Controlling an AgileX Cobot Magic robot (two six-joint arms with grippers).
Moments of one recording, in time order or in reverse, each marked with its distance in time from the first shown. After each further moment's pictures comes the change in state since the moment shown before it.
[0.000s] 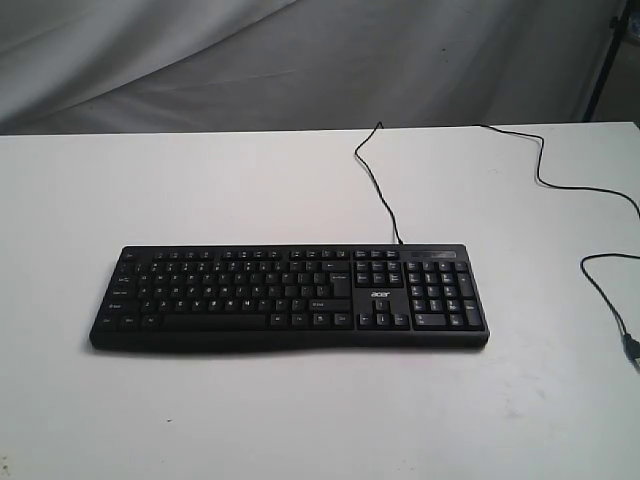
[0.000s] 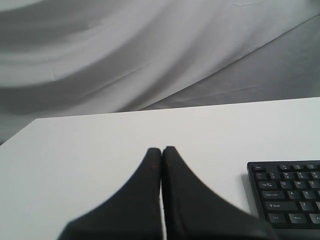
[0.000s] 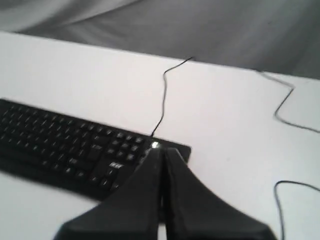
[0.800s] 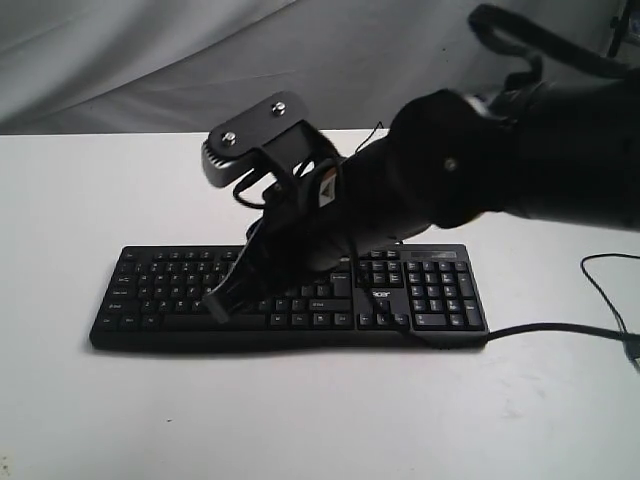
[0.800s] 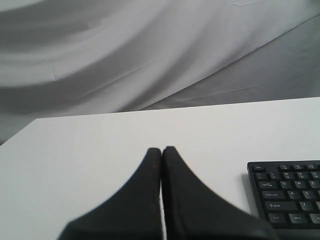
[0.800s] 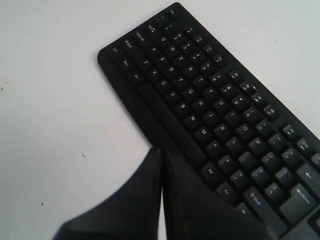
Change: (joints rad) left arm 0.000 0.000 0.000 0.000 0.000 0.000; right arm 0.549 0.997 -0.560 0.097 -0.035 -0.138
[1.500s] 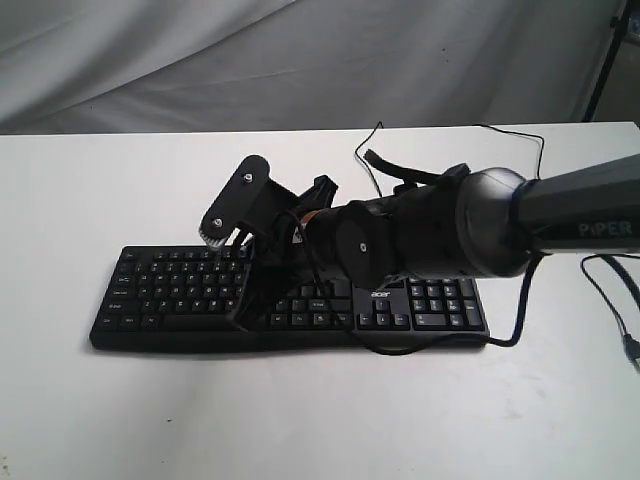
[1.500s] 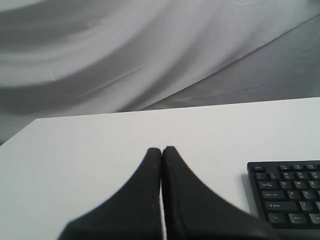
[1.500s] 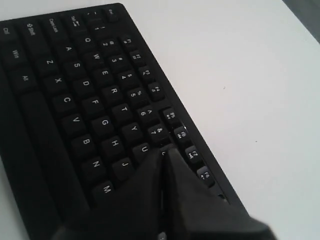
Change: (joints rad) left arm 0.000 0.000 0.000 0.000 0.000 0.000; right arm -0.033 0.300 -0.005 0.052 -0.458 -0.437
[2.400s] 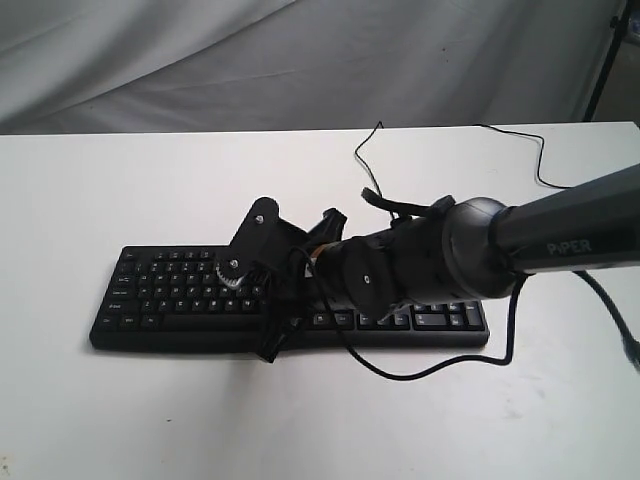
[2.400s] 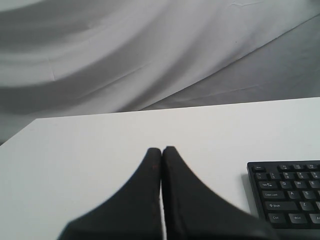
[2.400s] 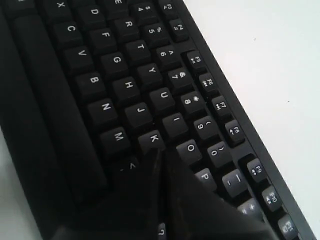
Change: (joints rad) left arm 0.000 0.000 0.000 0.000 0.000 0.000; right arm -0.013 0.061 0.048 -0.045 -0.023 -0.001
